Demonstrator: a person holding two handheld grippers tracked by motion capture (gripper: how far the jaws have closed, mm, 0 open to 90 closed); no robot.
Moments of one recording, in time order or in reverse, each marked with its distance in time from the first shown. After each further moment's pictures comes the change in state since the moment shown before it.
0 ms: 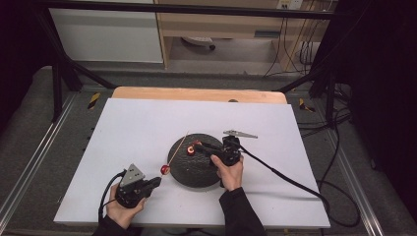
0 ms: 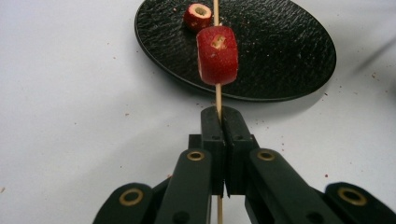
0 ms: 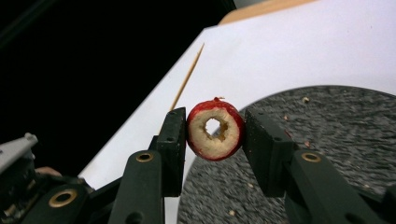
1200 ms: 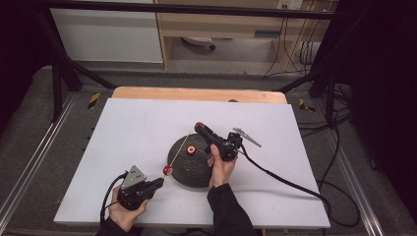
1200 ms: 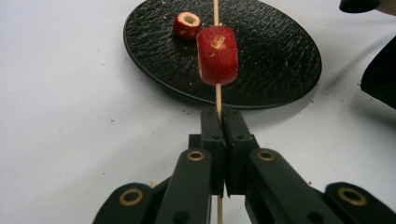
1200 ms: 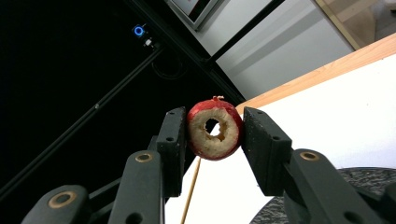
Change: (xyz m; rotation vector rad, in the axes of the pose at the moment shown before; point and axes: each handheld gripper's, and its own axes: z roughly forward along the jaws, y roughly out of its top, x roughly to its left) left arm -0.009 0.000 0.001 -0.028 -0.014 -0.008; right arm -0.003 0.001 0.013 -0.425 0.049 0.160
